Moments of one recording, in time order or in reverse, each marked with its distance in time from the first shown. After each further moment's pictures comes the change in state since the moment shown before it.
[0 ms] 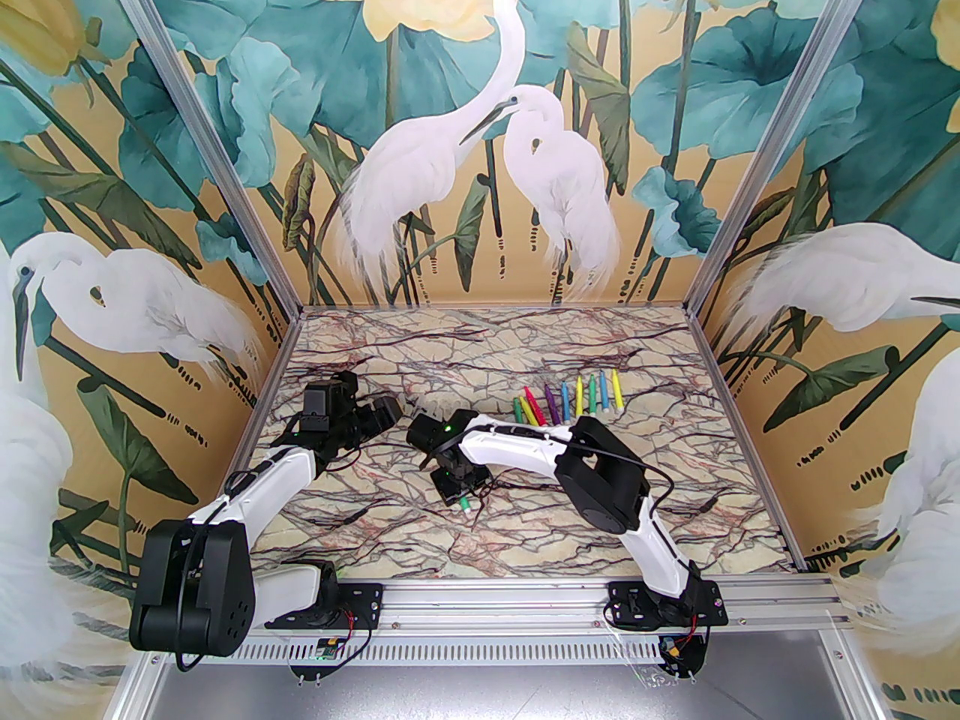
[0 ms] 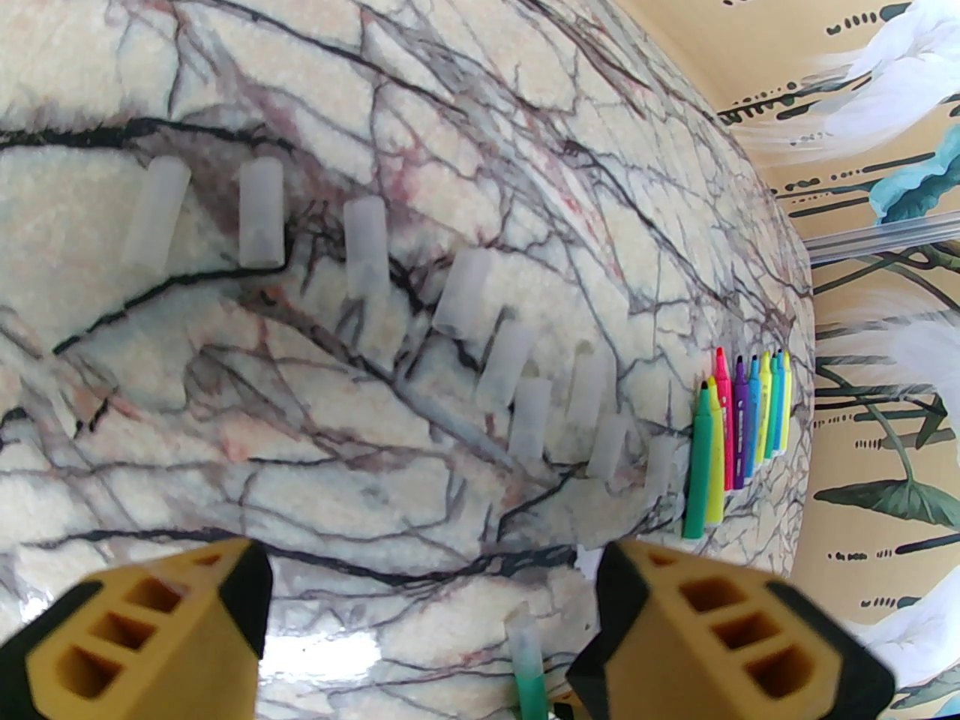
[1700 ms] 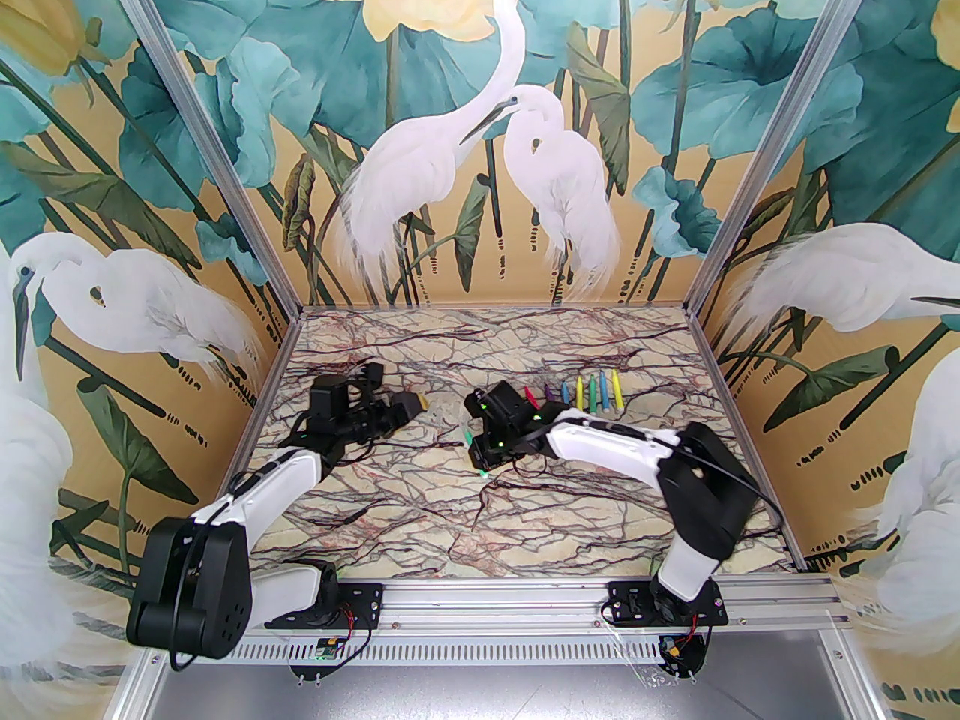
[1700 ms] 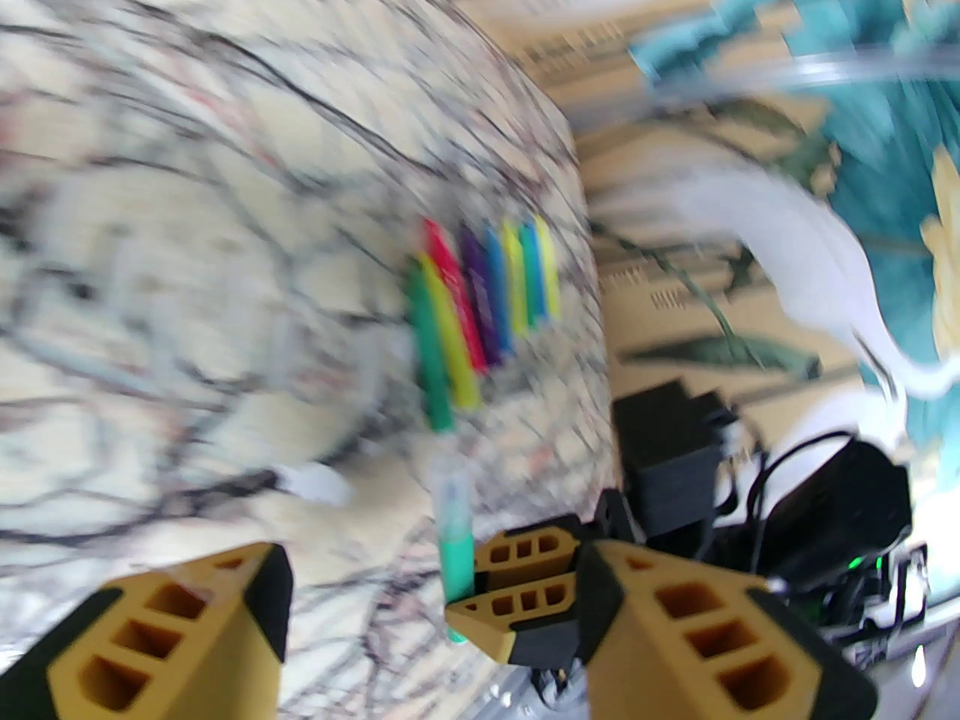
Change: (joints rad) left arm -0.129 0.035 0.019 0.197 0.442 -0.134; right arm -0.225 -0.510 -0.566 0.605 -0.239 -0.133
